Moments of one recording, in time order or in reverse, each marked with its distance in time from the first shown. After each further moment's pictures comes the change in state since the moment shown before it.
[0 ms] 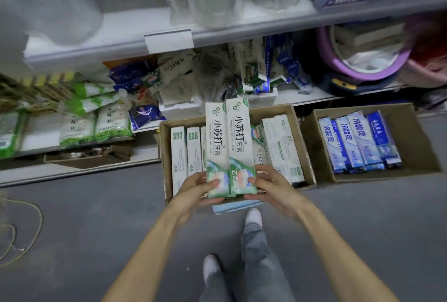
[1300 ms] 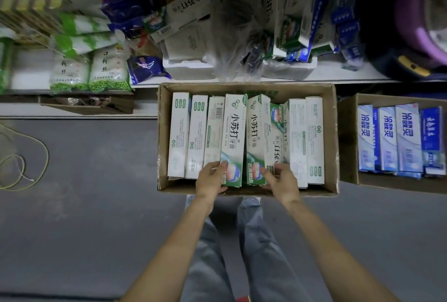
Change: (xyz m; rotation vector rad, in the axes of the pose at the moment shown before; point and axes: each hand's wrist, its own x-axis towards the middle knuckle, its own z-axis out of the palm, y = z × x) left_hand 0.081 -0.050 0.033 0.001 0.429 -0.118; right_hand 0.092 0.050 -0.040 -0.592 0.337 0.118
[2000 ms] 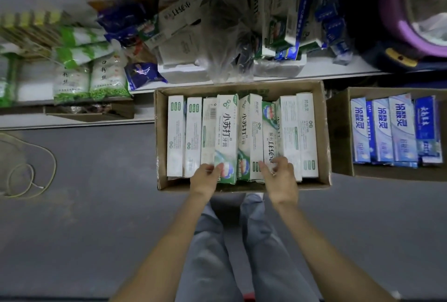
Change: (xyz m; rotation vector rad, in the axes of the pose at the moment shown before) left_hand 0.000 0.001 -0.007 0.573 0.059 0.109; right_hand -0.029 -0.009 -0.005 -0.350 0.242 -0.130
